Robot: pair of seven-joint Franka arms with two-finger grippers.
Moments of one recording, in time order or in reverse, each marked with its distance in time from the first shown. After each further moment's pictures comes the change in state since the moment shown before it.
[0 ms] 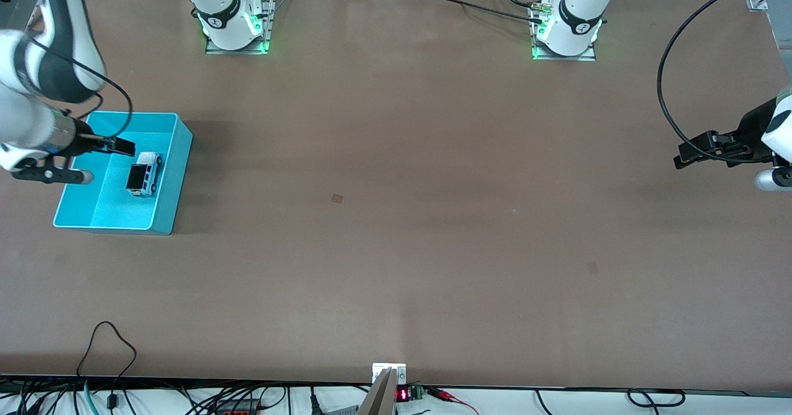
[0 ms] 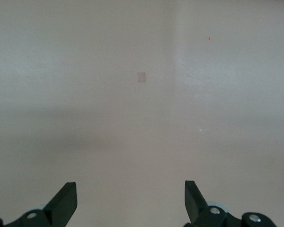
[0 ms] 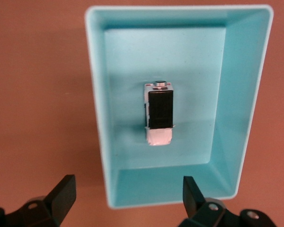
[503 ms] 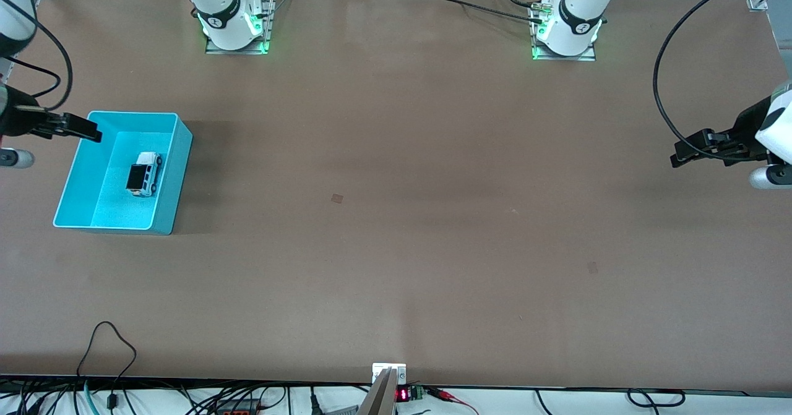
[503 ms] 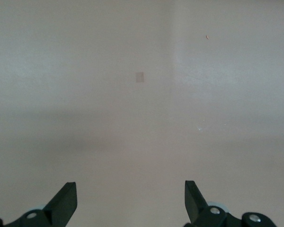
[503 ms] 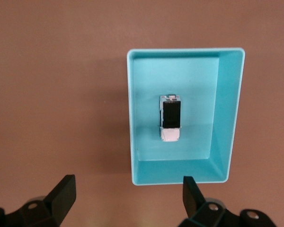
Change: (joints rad) left arm -0.080 -0.008 0.067 0.000 0.000 -0.003 -0.001; right arm 0.037 -0.019 0.002 0.265 0.055 -0.207 -0.025
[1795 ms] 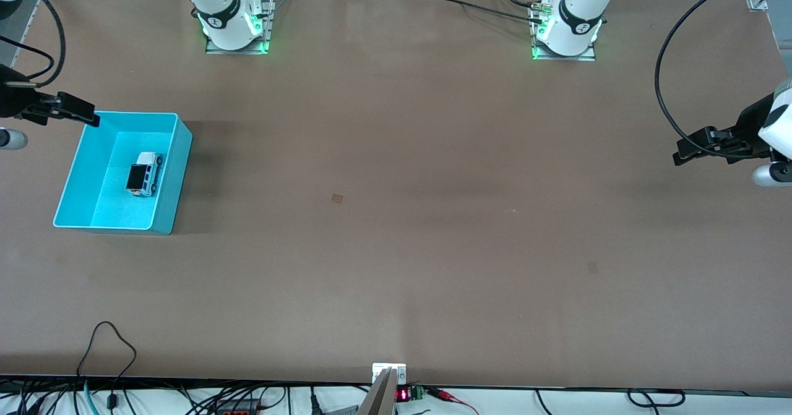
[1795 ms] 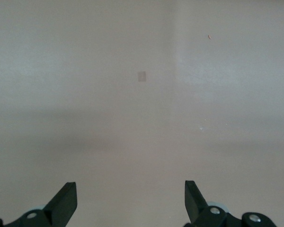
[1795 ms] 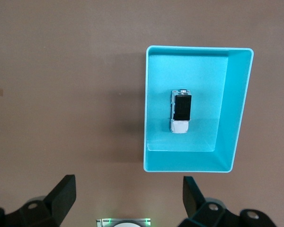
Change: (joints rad) left arm -0.007 -0.004 0.017 0.000 0.000 -0.006 0.001; right arm 0.116 -0.027 -0.074 0.053 0.021 -0.101 0.004
